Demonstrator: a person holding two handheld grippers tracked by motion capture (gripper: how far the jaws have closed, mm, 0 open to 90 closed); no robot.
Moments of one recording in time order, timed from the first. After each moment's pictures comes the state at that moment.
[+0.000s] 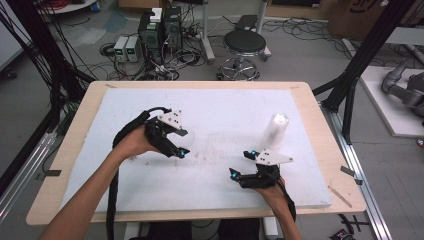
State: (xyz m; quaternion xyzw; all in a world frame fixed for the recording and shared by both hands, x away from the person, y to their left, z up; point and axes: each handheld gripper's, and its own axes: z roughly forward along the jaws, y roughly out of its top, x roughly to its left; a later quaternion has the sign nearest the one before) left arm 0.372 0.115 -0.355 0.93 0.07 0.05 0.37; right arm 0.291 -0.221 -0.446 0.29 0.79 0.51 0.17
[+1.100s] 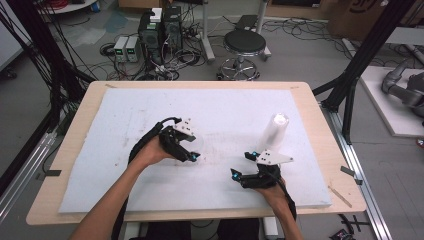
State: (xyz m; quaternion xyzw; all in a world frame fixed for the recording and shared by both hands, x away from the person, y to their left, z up) left arm 0.383 0.088 -0.412 0.92 0.12 0.06 0.37; right arm 0.294 -0.226 -0.455 0.30 0.79 0.50 0.16
